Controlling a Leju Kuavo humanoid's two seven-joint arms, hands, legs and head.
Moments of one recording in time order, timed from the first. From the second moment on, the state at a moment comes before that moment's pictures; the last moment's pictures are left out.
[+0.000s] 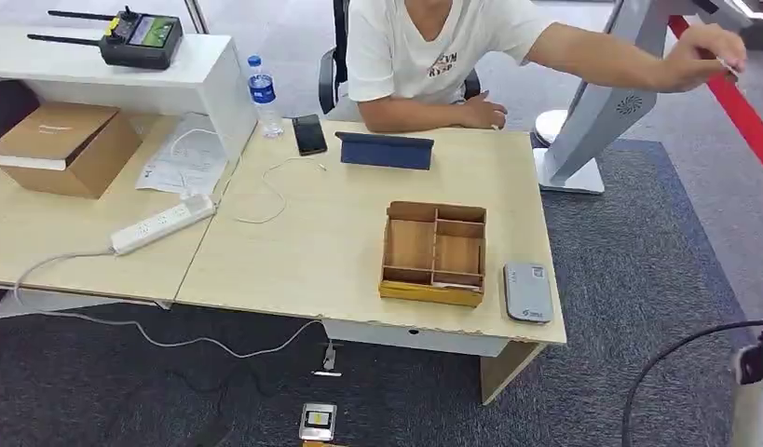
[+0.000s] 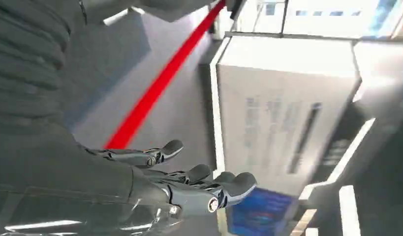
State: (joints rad) left arm -0.12 0.13 -0.09 -0.18 -0.43 0.34 -0.02; right arm -0.43 -0.32 -0.22 -1.30 0.21 -0.69 -0.35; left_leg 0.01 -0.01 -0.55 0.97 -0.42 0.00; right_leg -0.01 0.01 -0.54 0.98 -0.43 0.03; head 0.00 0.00
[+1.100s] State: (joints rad) left arm -0.12 0.17 -0.13 -0.18 -0.46 0.30 -0.06; right arm -1.01 -0.17 0.30 -0.62 1.10 -0.61 -0.44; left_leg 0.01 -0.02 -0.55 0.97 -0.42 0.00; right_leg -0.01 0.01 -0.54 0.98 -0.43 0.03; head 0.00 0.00
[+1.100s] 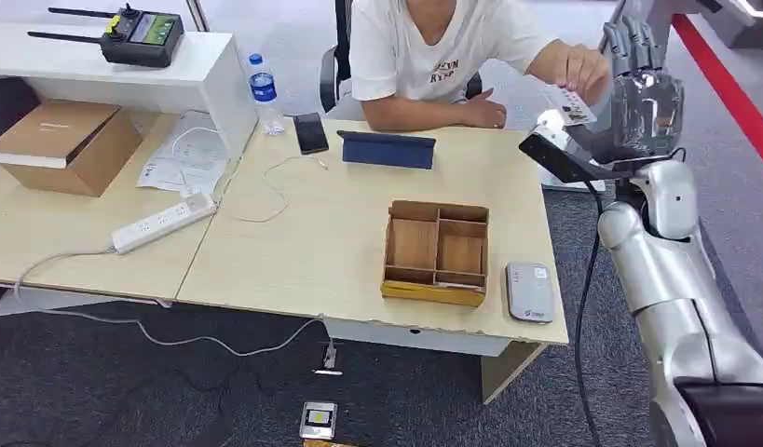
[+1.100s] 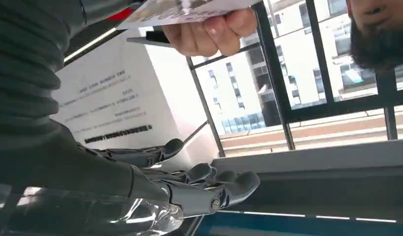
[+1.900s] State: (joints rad) left arm -0.12 0.17 -0.13 -0.18 -0.46 0.29 -0.05; right arm -1.04 -0.13 0.36 -0.48 1.03 -0.61 -0.46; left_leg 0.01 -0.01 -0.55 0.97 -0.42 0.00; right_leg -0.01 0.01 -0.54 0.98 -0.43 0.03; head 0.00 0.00
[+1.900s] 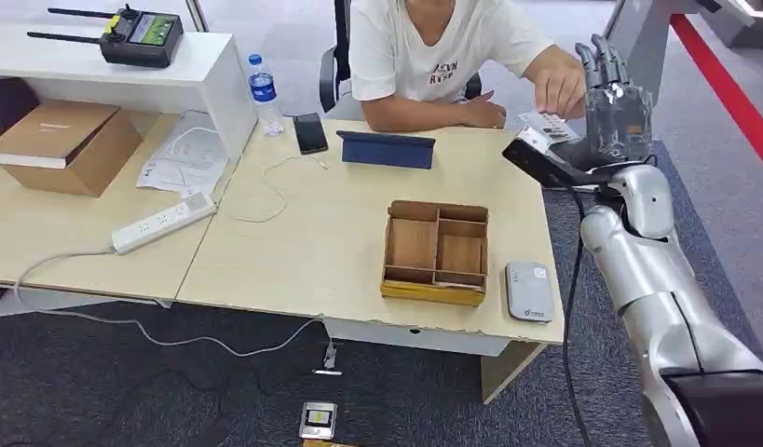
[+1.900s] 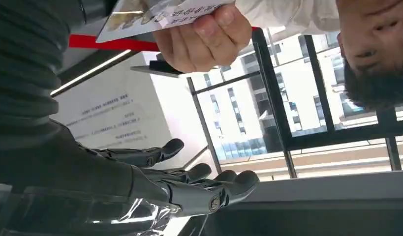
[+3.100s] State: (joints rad) left arm -0.12 0.17 -0.13 -0.18 -0.45 0.29 -0.05; right arm -1.05 -0.10 0.38 -0.47 0.98 -0.57 -0.47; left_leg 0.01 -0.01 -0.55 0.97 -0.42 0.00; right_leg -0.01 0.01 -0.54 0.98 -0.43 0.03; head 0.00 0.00
